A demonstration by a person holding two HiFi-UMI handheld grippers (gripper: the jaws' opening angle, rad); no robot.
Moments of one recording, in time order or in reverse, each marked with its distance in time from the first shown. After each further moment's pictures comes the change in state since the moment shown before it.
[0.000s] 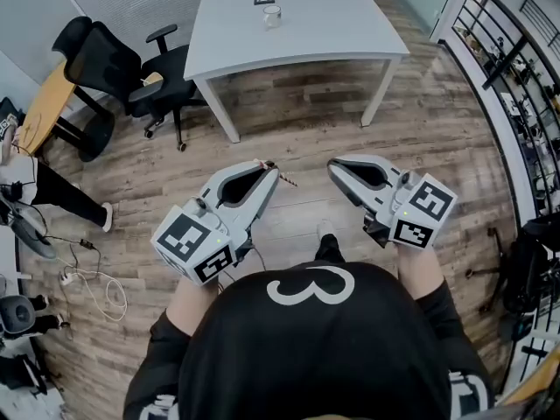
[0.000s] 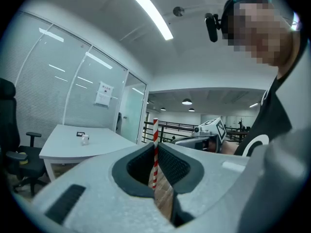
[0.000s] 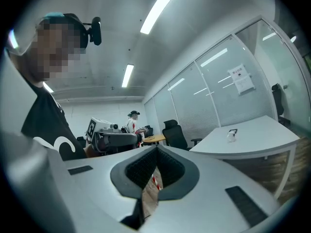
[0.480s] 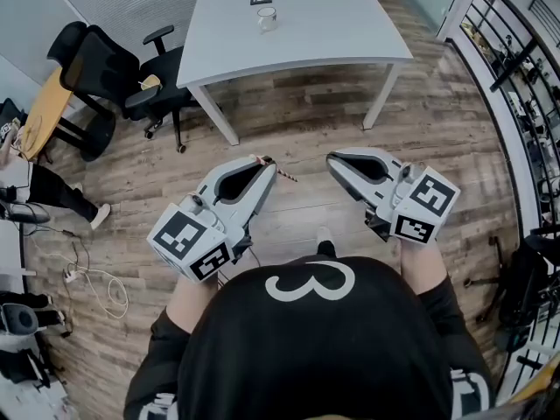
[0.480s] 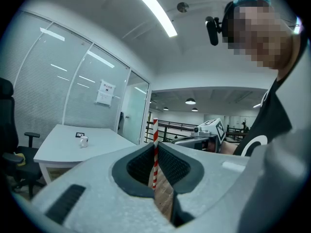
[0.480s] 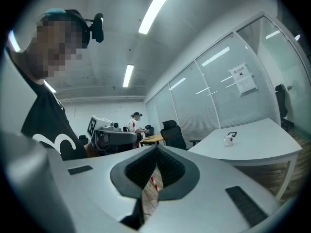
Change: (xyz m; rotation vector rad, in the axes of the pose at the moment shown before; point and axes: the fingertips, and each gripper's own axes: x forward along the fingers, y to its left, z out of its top) left arm 0.077 0.025 0.018 -0.011 0.008 0.030; right arm -0.009 -0.081 0.024 -0.015 0.011 0.033
